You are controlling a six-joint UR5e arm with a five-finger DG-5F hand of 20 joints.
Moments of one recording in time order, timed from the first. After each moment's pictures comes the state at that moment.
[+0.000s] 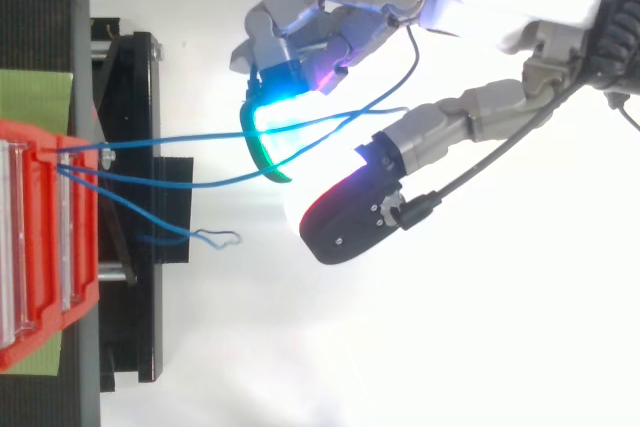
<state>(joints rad) 0.10 -2.21 -1.15 -2.98 -1.36 -0.25</state>
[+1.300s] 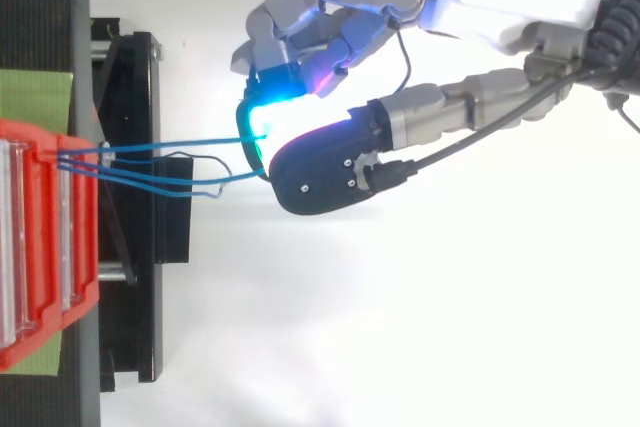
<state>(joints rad) 0.10 -2.21 -1.15 -2.99 -1.36 -0.24</state>
